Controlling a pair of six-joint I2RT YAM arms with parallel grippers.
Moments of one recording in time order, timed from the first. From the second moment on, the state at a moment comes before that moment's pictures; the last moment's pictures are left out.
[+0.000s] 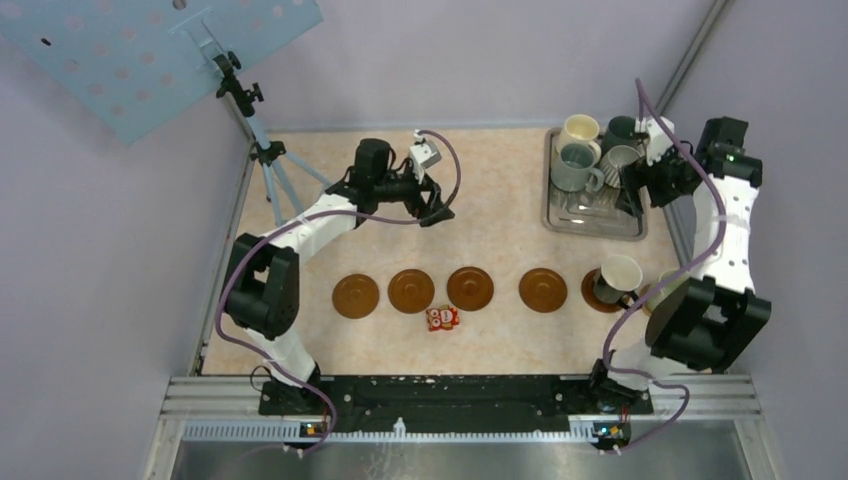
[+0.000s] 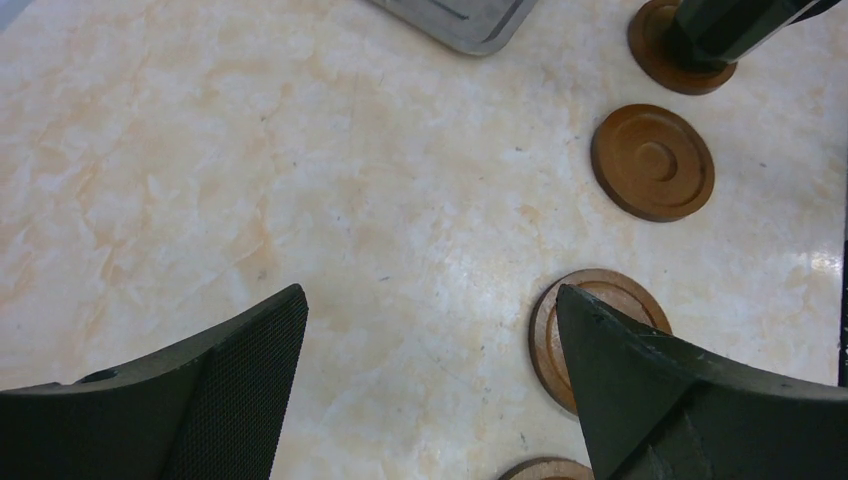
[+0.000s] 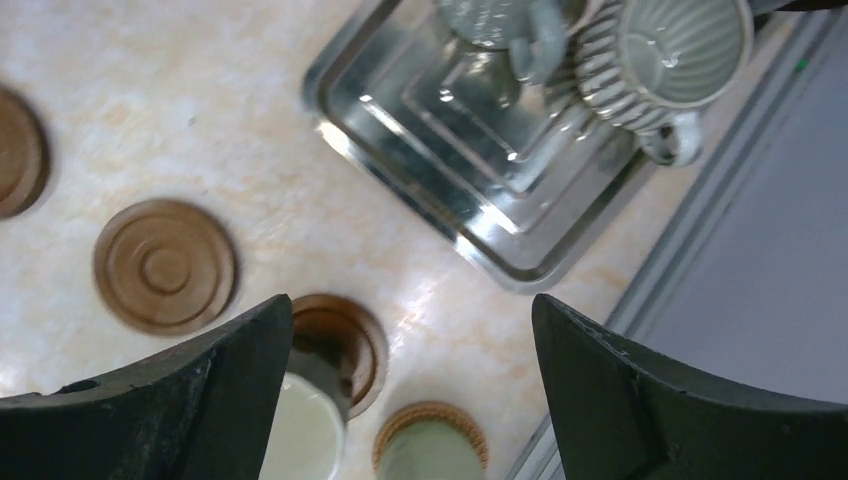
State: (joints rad) left arm -0.41 1.73 1.25 0.04 0.80 0.18; right arm -0.38 1.43 1.48 -1.06 -0.57 -0.81
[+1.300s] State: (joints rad) left arm -0.37 1.61 1.35 -0.58 0.64 0.44; right arm -0.38 2.37 2.17 -0.92 -0.34 -1.16
